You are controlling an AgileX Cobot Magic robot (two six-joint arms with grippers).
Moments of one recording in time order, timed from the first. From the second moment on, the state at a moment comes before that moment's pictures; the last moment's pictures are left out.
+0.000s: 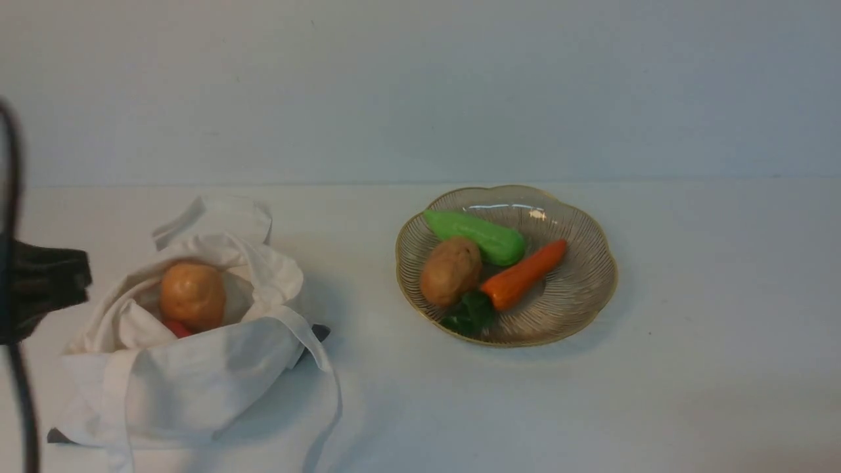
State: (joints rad) right arm -0.05 -0.01 0.02 -0.02 0.41 -0.12; left arm -0.01 0.93 -0.89 -0.32 0.84 0.12
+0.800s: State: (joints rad) right arm -0.05 -0.01 0.02 -0.02 0.41 -0.13; left arm -0.01 1.60 -1.21 -0.20 0.72 0.32
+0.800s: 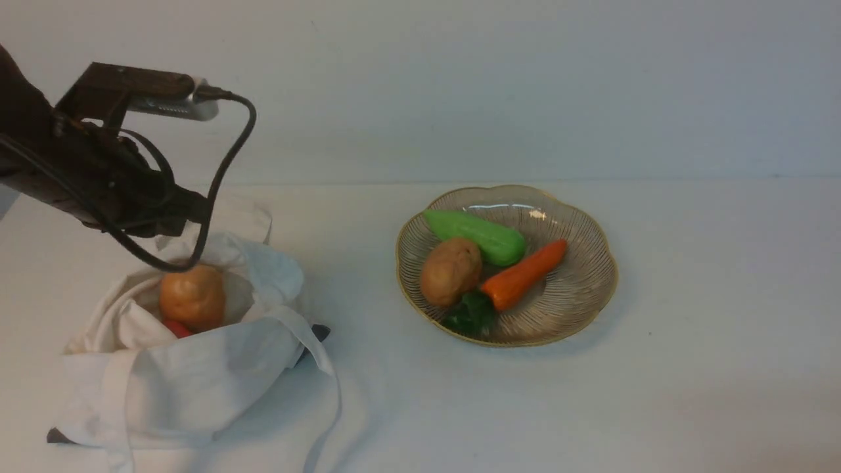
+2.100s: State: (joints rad) right arm -0.05 -0.01 0.02 -0.02 0.41 -0.13; left arm -0.01 1.70 -1.23 -0.20 0.76 0.29
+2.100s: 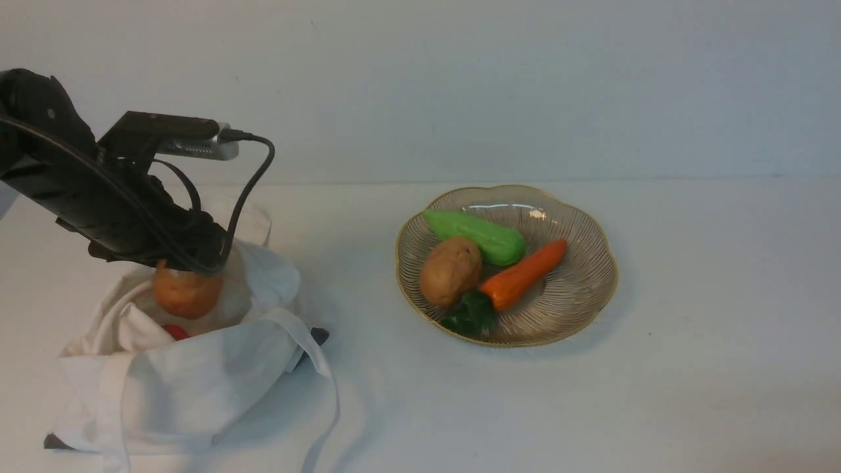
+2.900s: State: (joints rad) right arm -0.05 -0.01 0.02 -0.02 0.41 -0.13; left arm -0.29 1.59 -1.46 -0.49 0.76 0.37
